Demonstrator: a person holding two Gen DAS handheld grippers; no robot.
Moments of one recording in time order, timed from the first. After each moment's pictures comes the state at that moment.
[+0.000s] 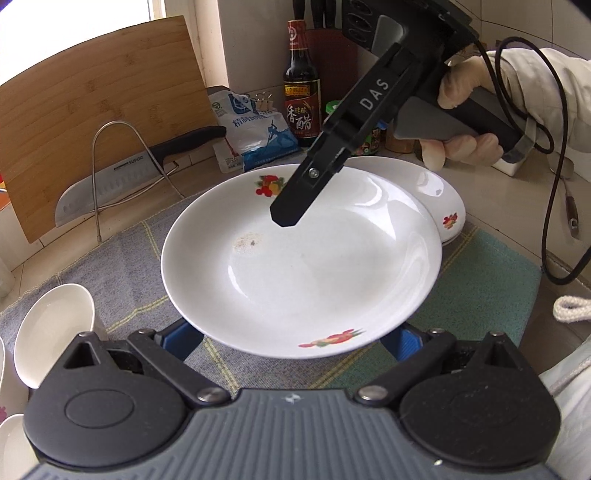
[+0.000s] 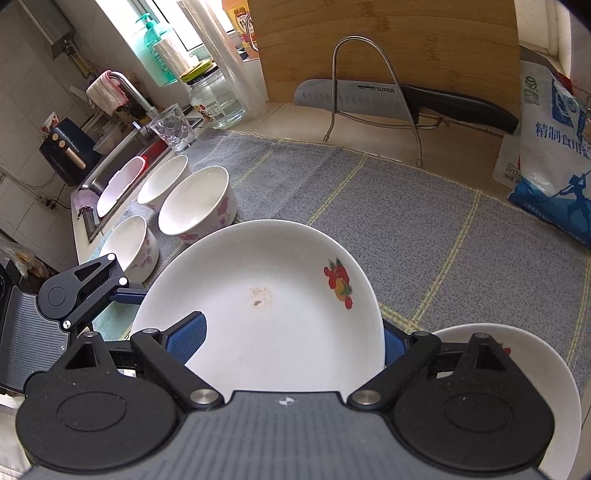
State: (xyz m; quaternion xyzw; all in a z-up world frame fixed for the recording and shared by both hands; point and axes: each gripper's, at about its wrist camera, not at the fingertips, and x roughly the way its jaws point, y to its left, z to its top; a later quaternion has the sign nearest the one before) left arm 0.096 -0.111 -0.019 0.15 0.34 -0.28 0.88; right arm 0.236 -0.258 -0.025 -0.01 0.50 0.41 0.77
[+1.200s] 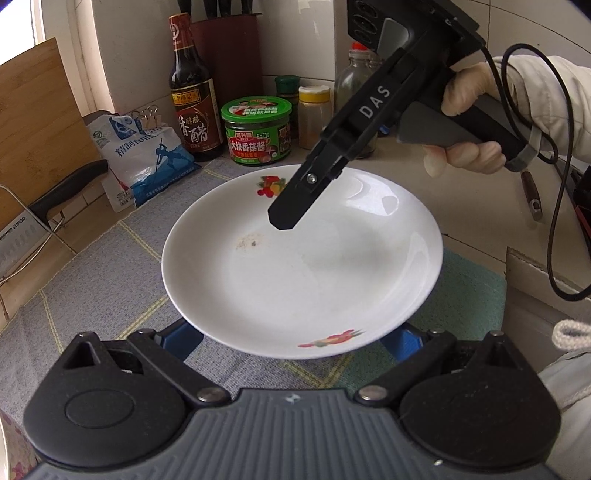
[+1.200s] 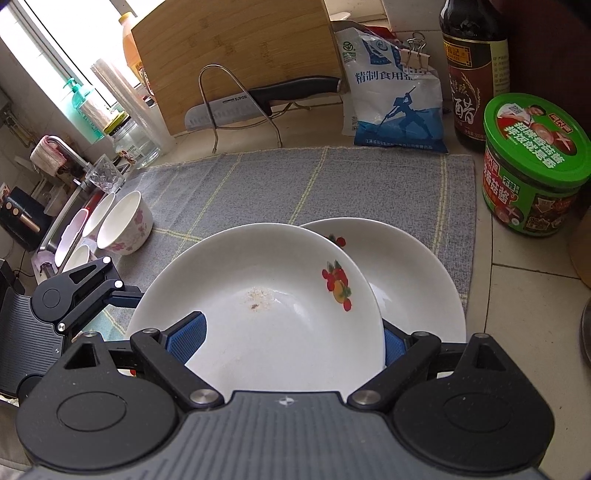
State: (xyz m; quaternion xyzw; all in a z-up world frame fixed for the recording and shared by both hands) left arm 0.125 -0.197 -0.039 0.20 0.35 -0.38 0.83; right arm 0.214 -0.384 -0.047 0.07 0.49 0.30 0.81
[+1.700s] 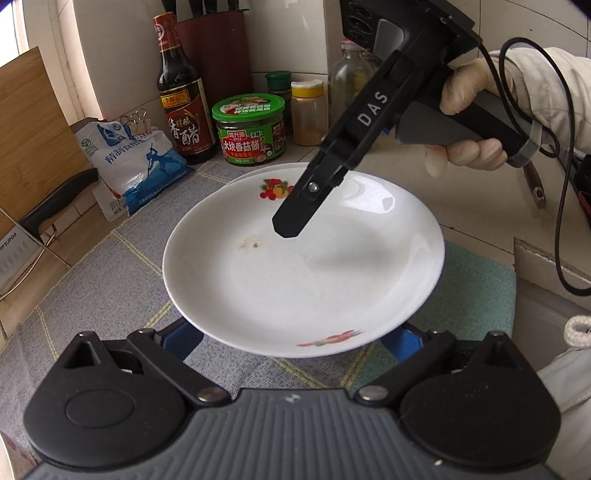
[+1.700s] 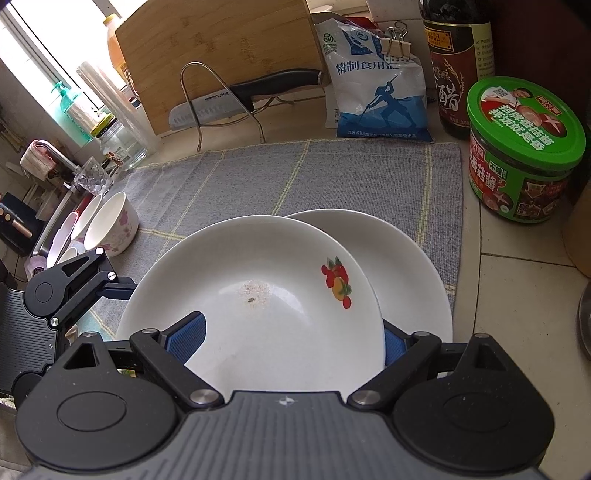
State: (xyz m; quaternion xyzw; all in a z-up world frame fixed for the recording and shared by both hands) left arm 0.134 -0.204 -0.045 0.22 0.34 -0.39 0.83; right arm 0.216 -0.392 -0.058 0.08 0.50 0.29 0.81
